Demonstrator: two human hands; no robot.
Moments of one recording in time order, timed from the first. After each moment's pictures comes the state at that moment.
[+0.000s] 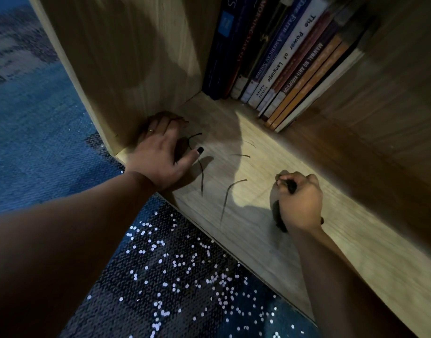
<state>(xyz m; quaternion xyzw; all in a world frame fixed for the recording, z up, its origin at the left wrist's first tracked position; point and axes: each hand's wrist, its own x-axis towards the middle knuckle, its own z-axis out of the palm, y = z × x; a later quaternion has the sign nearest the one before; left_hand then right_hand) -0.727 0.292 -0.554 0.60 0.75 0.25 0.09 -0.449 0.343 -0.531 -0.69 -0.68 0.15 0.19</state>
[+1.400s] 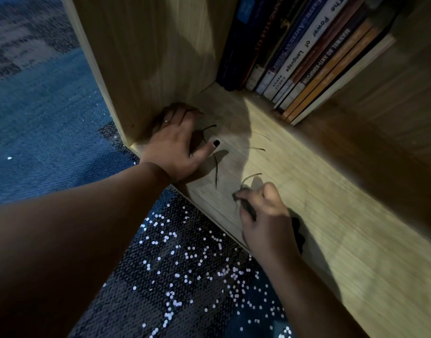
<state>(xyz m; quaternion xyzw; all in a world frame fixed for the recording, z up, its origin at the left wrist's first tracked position) -0.727 0.292 -0.553 0.61 0.75 0.24 0.11 -0.497 0.258 -0.534 -0.50 -0.83 0.18 0.18</state>
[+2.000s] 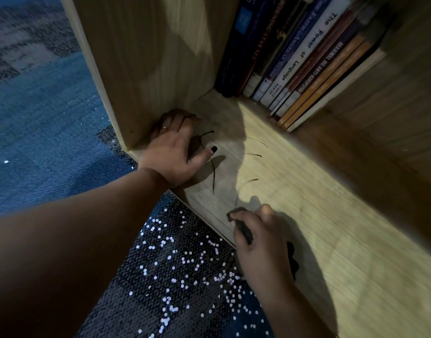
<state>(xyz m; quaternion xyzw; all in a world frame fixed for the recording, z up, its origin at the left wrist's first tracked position) -0.728 0.293 -0.554 0.61 0.75 0.24 0.10 -0.492 0.229 -0.528 -0.55 -0.80 0.21 0.12</state>
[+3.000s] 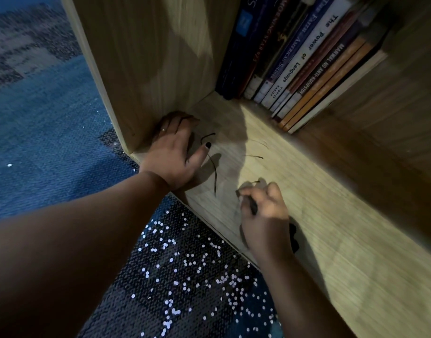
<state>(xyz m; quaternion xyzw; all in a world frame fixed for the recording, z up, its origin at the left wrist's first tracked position) -0.732 0.293 -0.558 0.59 0.75 0.28 0.13 -0.511 0.271 -0.536 -0.57 -0.77 0.19 0.22</state>
